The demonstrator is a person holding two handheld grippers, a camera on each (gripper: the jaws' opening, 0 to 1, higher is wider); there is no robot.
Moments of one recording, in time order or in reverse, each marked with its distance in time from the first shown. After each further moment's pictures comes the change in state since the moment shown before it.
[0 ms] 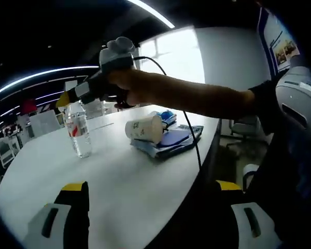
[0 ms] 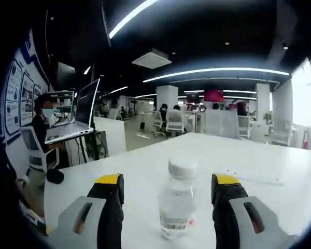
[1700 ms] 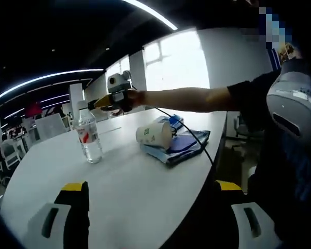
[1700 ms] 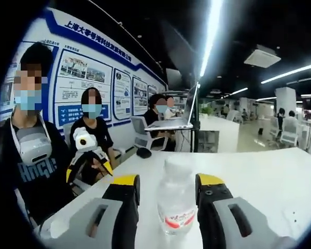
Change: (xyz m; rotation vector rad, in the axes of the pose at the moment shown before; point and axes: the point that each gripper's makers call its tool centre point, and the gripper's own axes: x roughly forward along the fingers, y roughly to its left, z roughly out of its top) left arm -0.011 0.017 0.014 0.010 -0.021 0.046; right arm -0.008 -0.010 -0.006 -0.144 -0.031 1.015
